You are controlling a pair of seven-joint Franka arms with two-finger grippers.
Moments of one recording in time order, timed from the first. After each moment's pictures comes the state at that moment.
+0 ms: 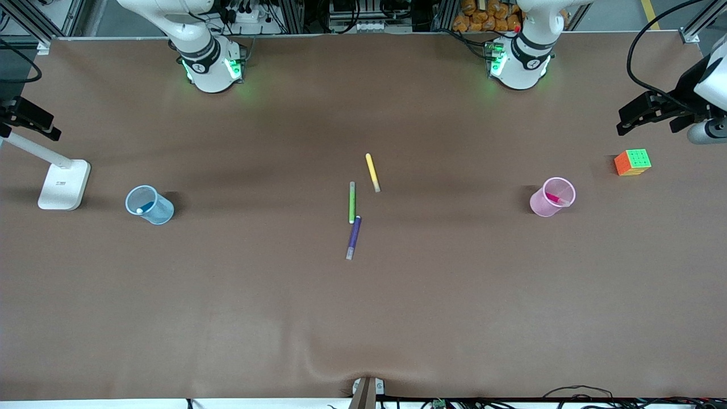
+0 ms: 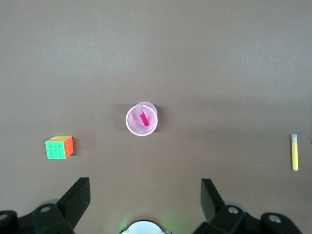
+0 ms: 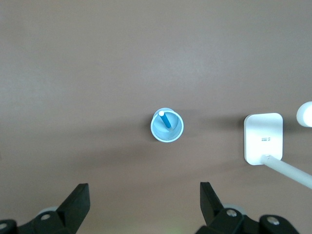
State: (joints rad) left arm 0.21 -0.04 -0.29 -1.54 0.02 1.47 -0.12; right arm -0.06 -0.11 -0.07 -1.66 -0.02 1.56 -0.05
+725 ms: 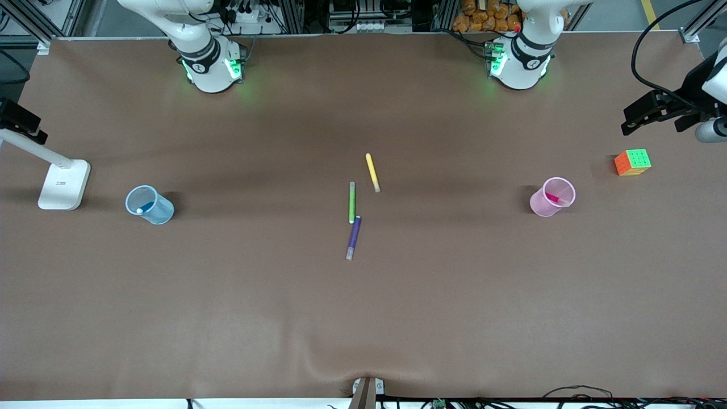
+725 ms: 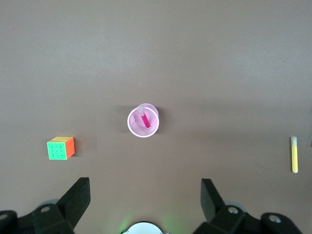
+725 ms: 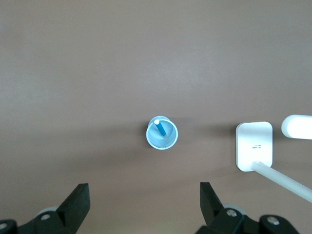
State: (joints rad) left arm 0.21 -0.04 -0.28 -1.53 0.02 1.47 -0.11; right arm -0.07 -0.06 -0.06 -1.57 -0.02 1.53 -0.06
